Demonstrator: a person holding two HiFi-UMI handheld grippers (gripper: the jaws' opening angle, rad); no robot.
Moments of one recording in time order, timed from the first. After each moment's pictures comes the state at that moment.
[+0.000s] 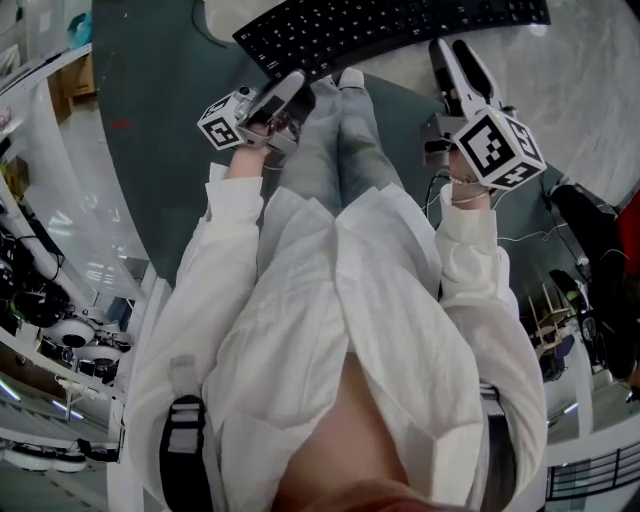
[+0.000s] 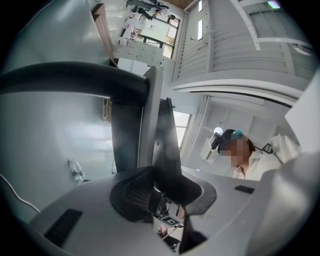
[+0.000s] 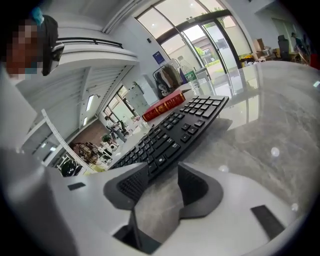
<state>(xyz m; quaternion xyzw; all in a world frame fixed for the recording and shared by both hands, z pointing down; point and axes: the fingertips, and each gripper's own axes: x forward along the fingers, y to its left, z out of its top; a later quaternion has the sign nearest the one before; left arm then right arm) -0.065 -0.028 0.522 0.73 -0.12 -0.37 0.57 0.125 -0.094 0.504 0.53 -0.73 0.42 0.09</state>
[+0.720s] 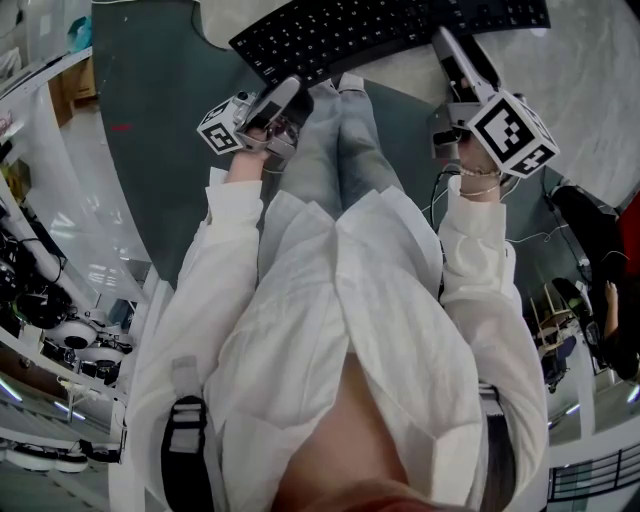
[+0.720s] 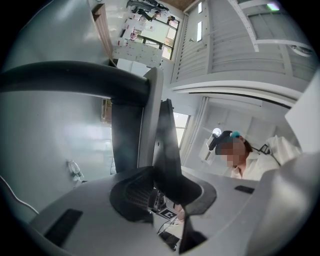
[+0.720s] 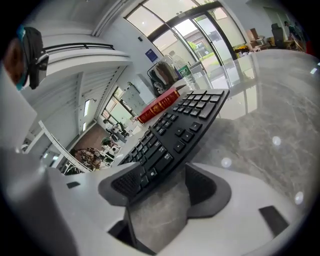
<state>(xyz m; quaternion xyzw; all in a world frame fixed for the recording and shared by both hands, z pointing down) -0.065 -0.031 0.519 0.74 -0.12 -0.37 0.55 0.134 -0.118 0.506 0.52 -0.71 0.46 0.07</state>
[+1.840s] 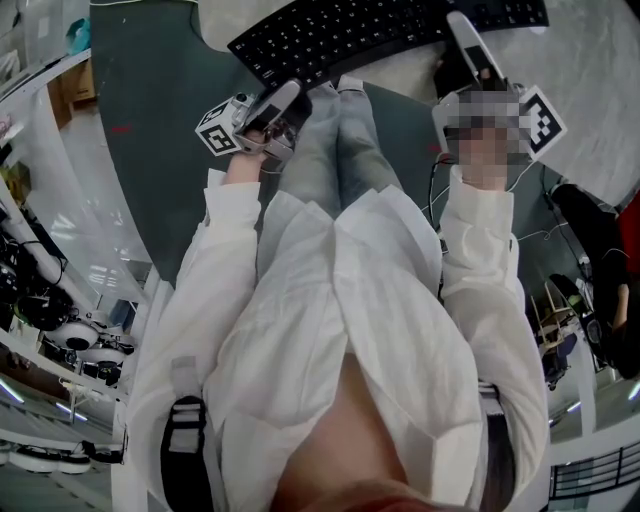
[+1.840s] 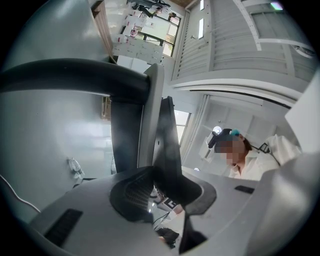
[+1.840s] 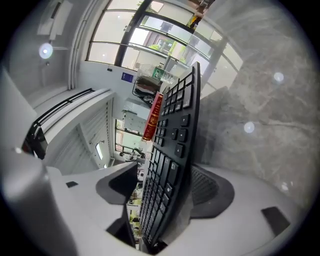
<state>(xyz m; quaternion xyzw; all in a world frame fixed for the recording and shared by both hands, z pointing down) -0.064 -0.031 0.519 0.74 -0.11 -0.37 0.55 0.143 -0.137 0.506 0.46 -0.65 0.59 -0.12</state>
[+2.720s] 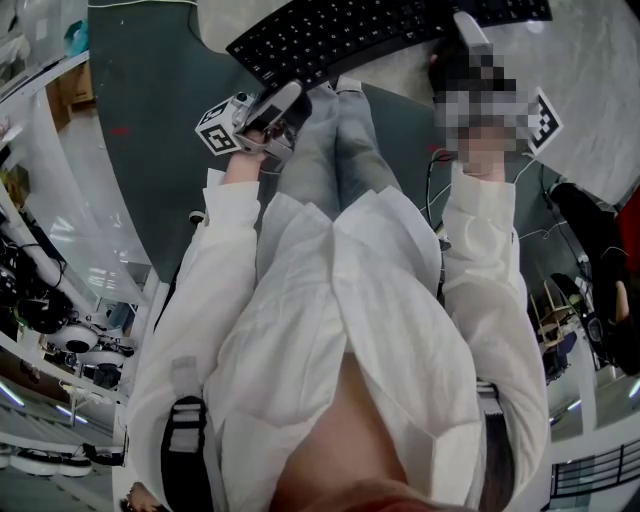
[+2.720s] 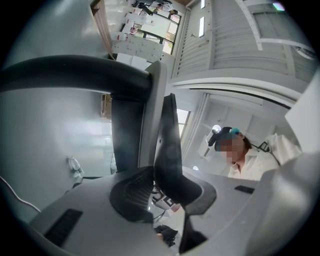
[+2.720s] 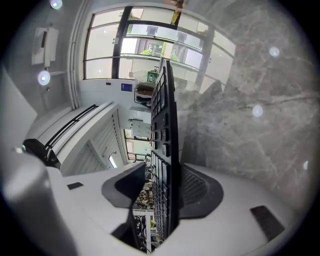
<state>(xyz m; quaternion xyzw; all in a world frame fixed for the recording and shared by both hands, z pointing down) -0.059 -0.028 0.523 0.74 -0.10 -0.35 0.56 0.147 -0.140 0.507 0.41 -0.63 0.62 -0.21</state>
